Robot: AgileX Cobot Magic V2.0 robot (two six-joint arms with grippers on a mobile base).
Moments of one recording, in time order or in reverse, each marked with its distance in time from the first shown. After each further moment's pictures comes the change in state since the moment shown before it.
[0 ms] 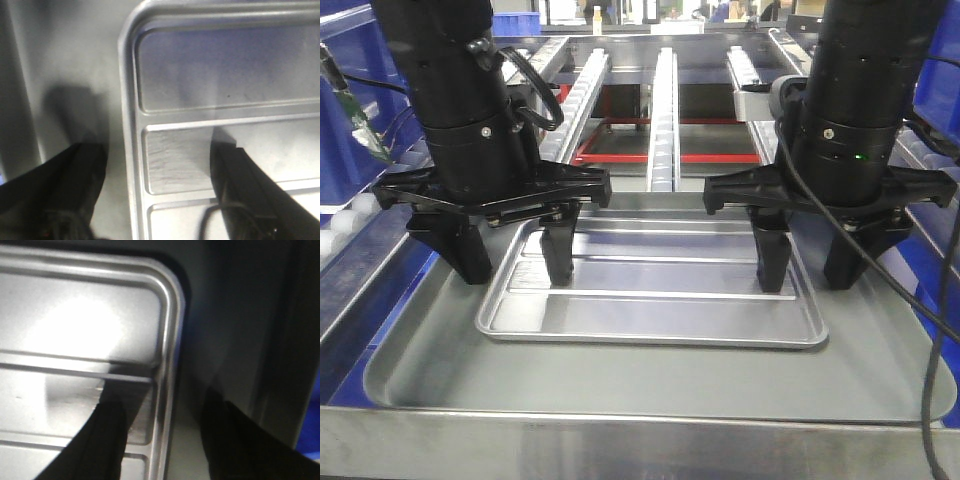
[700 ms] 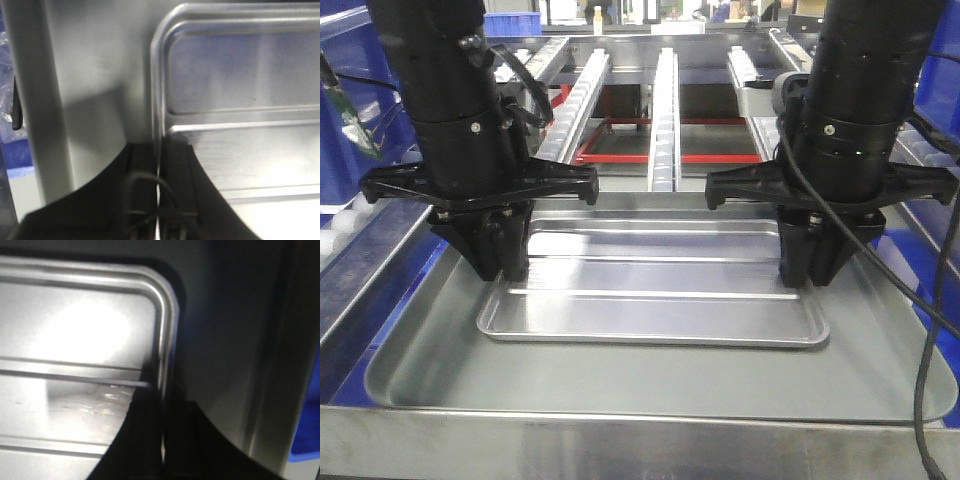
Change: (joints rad) left arm 0.007 0.001 -0.018 0.031 0.054 -0.021; right arm -0.002 -0.004 -0.007 -0.002 0.002 0.009
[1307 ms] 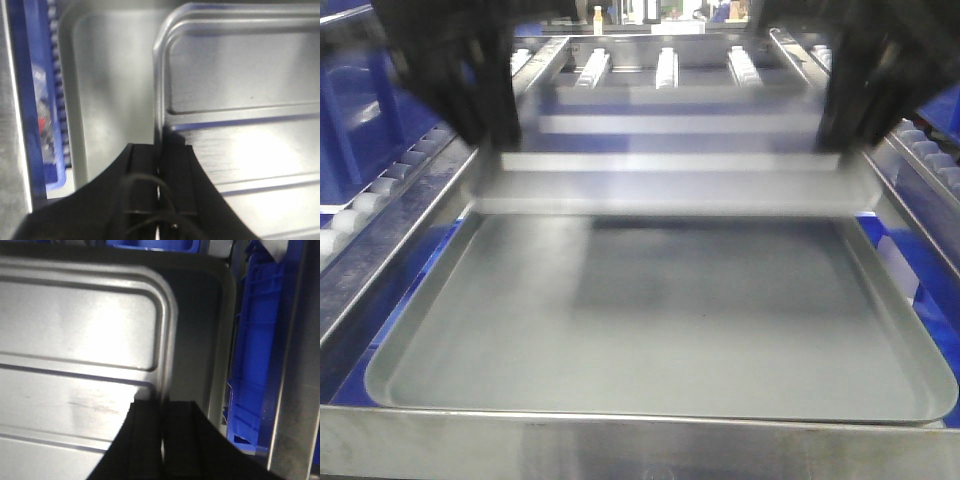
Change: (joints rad) left arm -0.037 -0.306 -0.044 -0.004 0.132 -0.001; right arm 0.004 -0.377 0.004 -0.026 0.136 0.000
